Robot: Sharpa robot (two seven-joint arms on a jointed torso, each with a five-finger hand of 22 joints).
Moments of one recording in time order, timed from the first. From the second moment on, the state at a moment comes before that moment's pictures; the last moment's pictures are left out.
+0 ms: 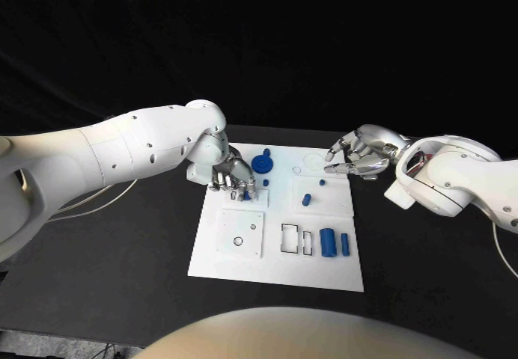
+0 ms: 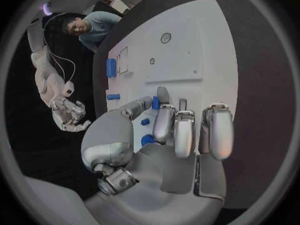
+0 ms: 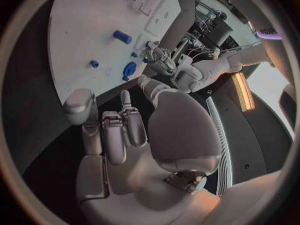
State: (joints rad) left arm 1.35 -0.53 -0.15 1.13 -0.69 0.60 -0.71; left_hand 0.74 -0.08 0.70 0.00 0.27 0.94 0.02 0.72 0.85 1.45 -0.03 1.33 1.24 1.47 -0.07 1.57 1.31 0.05 1.46 0.04 1.45 1.31; right arm 1.33 -0.89 -0.16 1.60 -0.95 -0.23 -0.13; right_hand 1.23 -0.20 0.43 0.14 0.11 0.83 0.13 0.30 0.54 1.43 0.05 1.42 1.31 1.47 -0.01 1.57 1.31 0.11 1.35 0.09 1.03 1.15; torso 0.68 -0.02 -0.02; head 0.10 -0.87
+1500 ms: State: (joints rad) left arm 1.35 -0.58 -0.13 1.17 -0.69 0.60 -0.71; left_hand 0.73 -0.14 0.60 0.10 0.05 0.96 0.02 0.69 0.91 1.45 -0.04 1.32 1.23 1.47 -0.07 1.57 1.31 0.05 1.46 0.04 1.43 1.31; right arm 1.33 -0.89 -0.16 1.60 -0.96 -0.23 -0.13; right_hand 1.24 -0.20 0.44 0.14 0.15 0.82 0.14 0.30 0.54 1.41 0.05 1.40 1.31 1.47 -0.01 1.57 1.31 0.11 1.34 0.09 1.01 1.14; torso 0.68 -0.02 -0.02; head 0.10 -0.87
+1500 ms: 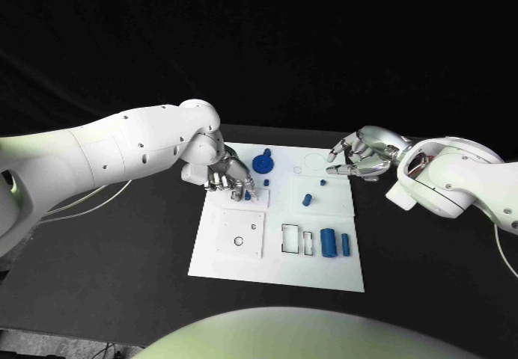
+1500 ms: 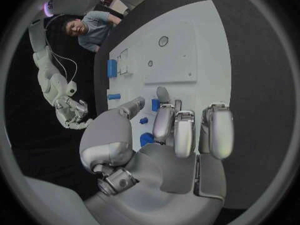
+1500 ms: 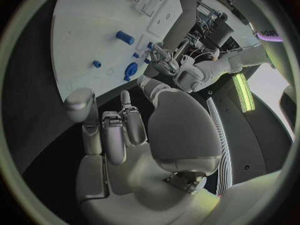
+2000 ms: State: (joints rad) left arm 1.38 -0.70 -0.06 1.31 -0.69 0.53 -0.70; left_hand 0.90 -0.11 0.66 0.05 0.06 0.74 0.10 0.49 0.78 1.12 0.02 0.95 0.80 1.47 -0.04 1.56 1.31 0.05 1.42 0.07 1.32 1.31; right arm 1.32 -0.89 -0.16 1.58 -0.96 -0.24 -0.12; right_hand 1.24 -0.20 0.46 0.14 0.15 0.82 0.13 0.31 0.55 1.33 0.05 1.28 1.23 1.47 -0.01 1.52 1.31 0.14 1.28 0.08 0.89 1.06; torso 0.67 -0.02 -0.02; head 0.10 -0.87
